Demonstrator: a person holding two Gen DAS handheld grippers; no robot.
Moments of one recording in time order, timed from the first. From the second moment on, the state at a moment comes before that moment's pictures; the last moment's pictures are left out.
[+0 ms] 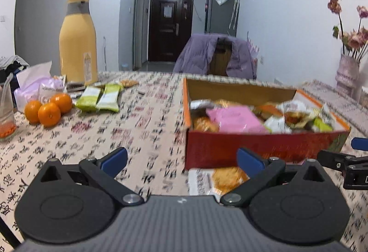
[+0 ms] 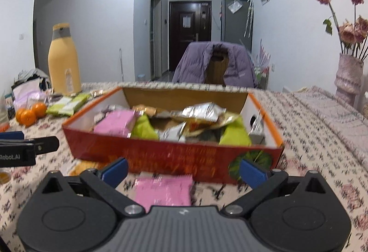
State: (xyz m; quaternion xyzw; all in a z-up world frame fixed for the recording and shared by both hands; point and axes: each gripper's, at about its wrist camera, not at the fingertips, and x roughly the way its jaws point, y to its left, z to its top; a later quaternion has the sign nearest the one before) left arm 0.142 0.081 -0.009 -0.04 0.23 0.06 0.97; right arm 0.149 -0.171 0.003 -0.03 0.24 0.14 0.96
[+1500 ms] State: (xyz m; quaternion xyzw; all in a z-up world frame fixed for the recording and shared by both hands) left arm 0.146 0.095 -0.040 -0.05 0.30 0.04 0.95; right arm 0.151 -0.191 -0.025 -0.01 0.30 0.11 0.95
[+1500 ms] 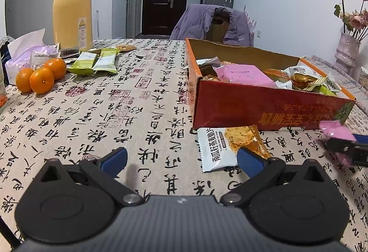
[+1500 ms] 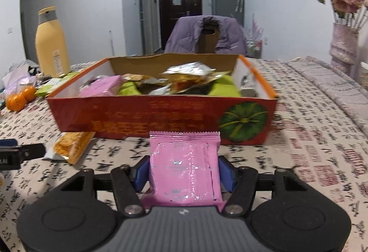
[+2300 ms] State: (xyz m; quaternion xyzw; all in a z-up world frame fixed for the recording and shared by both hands) left arm 0.177 0.047 -0.032 -0.02 0.34 0.03 0.94; right arm 0.146 -0.221 -0.021 -0.03 0.23 0.06 0.97
